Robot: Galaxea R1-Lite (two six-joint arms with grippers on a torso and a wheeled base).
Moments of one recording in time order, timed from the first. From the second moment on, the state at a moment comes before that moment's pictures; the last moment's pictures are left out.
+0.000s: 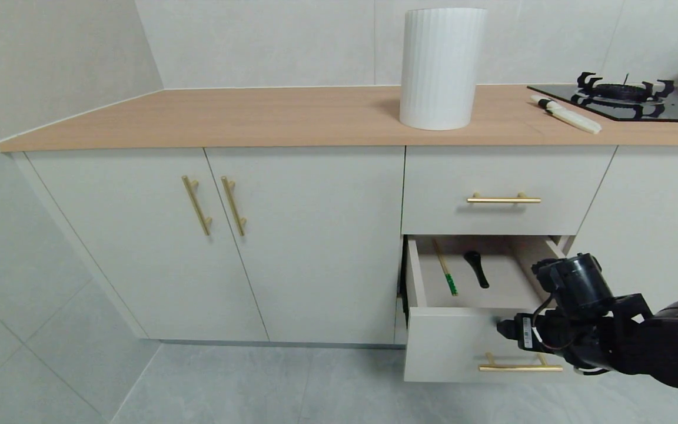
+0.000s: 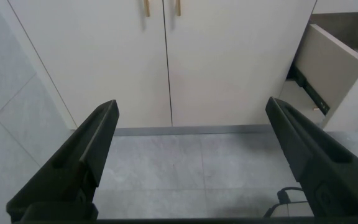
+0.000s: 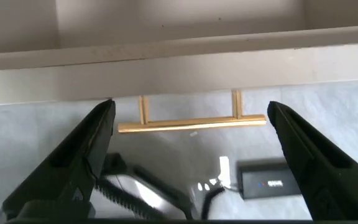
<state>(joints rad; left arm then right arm) 0.00 0.00 0.00 0.00 -0.04 0.02 0.37 1.86 -0.65 -0.38 -0.32 0.40</state>
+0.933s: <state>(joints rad) 0.00 0.00 0.00 0.00 -0.04 0.02 0.29 2.09 -0.82 -0.65 -0.32 0.32</state>
